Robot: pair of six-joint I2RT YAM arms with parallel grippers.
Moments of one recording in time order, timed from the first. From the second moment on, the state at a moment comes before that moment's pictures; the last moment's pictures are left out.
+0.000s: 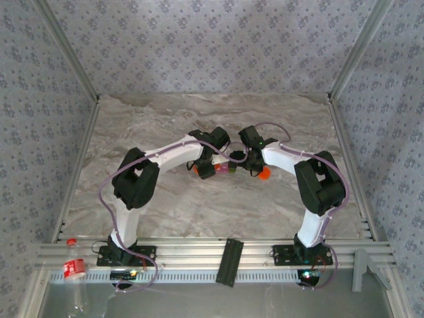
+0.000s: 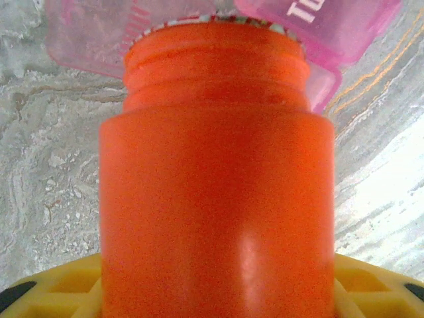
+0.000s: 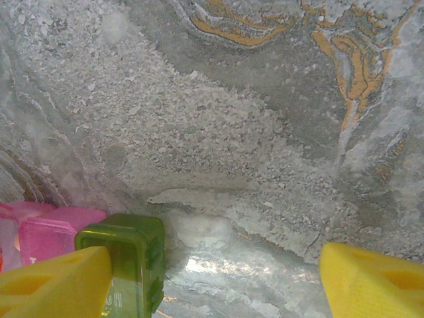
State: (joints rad) left arm -0.79 2.03 1.57 -0.94 -0.21 0.40; right arm 0.48 1.80 1.11 -0.48 -0.06 0.53
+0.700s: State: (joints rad) left arm -0.80 1.96 1.44 -0.82 -0.19 0.40; right arm 0.48 1.80 1.11 -0.48 -0.06 0.53
